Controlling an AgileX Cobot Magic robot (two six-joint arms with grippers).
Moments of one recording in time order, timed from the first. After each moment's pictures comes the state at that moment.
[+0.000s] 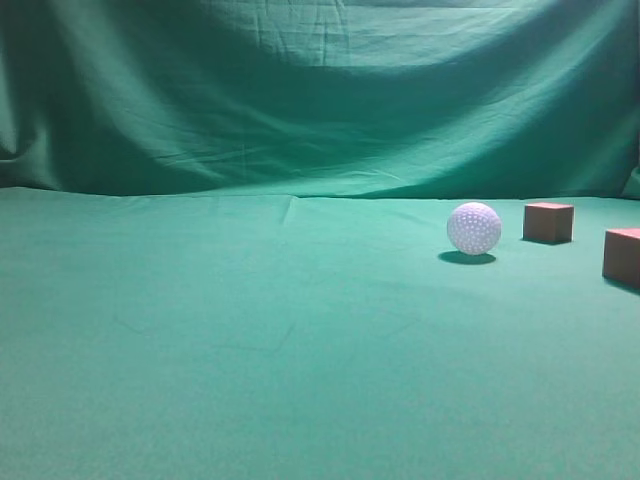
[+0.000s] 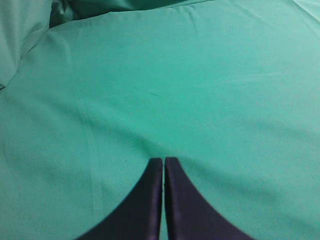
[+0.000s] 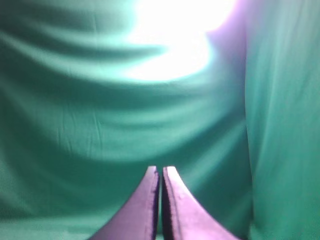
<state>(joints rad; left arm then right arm) -0.04 -0.02 0.01 0.32 0.39 -0.08 0.10 -0.01 0.03 -0.08 -0.34 0.07</state>
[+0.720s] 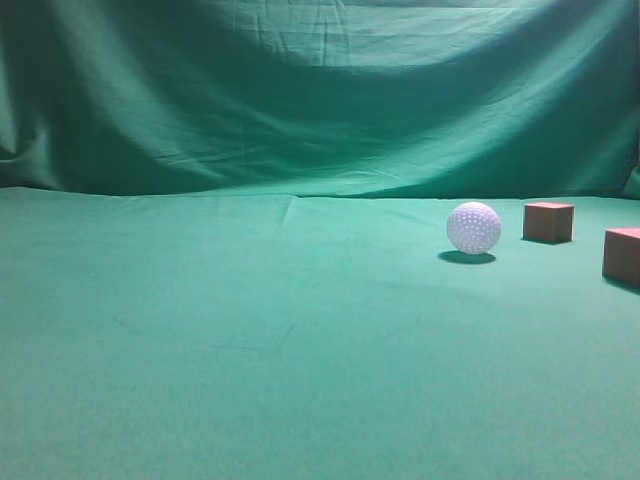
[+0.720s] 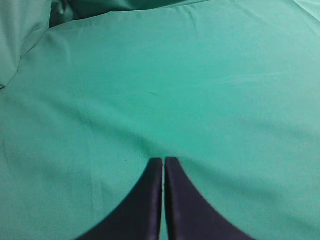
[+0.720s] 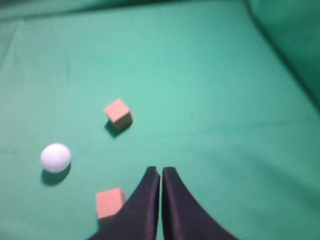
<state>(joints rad) -0.04 -0.02 0.01 0.32 0.39 -0.08 0.10 0.85 -0.67 0.01 0.56 0.14</state>
